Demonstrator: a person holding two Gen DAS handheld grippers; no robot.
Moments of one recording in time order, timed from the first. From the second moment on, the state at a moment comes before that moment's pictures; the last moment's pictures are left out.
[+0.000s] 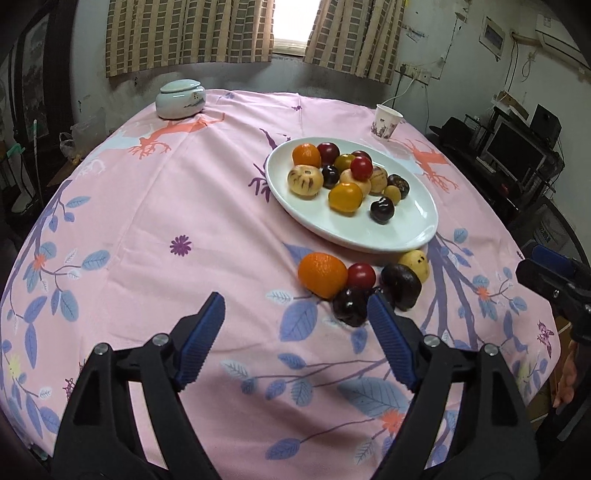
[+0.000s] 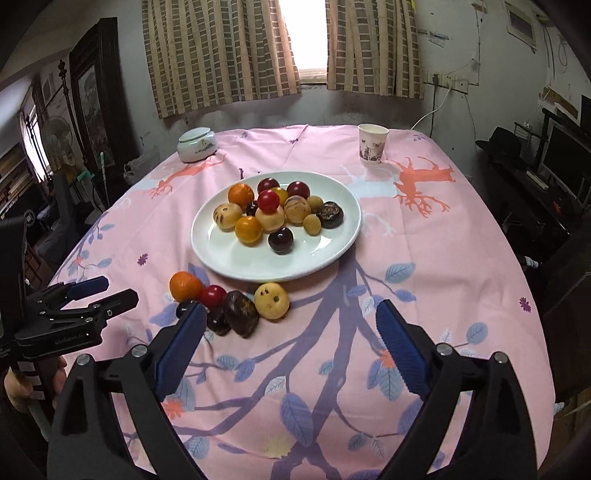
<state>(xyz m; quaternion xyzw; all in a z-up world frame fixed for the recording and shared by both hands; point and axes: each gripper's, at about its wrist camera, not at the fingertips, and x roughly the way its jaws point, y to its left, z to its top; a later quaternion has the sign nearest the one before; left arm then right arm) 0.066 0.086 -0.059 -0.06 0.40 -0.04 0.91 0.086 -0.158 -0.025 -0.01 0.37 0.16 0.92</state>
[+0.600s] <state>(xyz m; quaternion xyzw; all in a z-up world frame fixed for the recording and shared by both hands) 0.059 0.083 -0.063 -0.05 0.40 -0.05 0.91 0.144 -0.130 -0.090 -0.04 0.43 0.20 0.88</state>
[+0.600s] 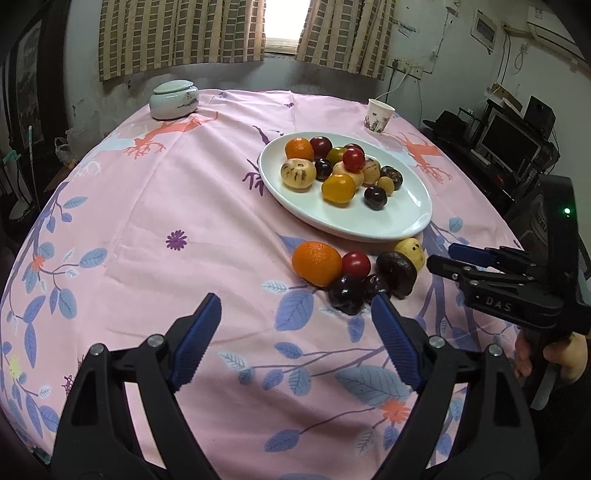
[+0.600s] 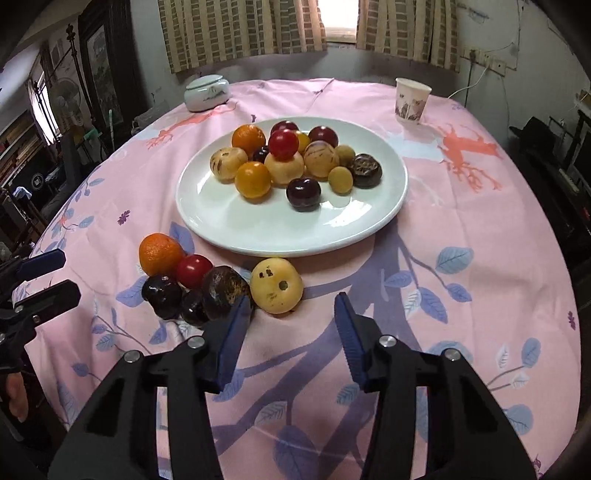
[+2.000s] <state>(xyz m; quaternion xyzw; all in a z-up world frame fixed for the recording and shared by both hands) 0.087 0.058 -0.055 -0.07 0.42 -0.10 0.90 0.095 -0.149 -0.062 0.03 0.43 0.22 0.87</state>
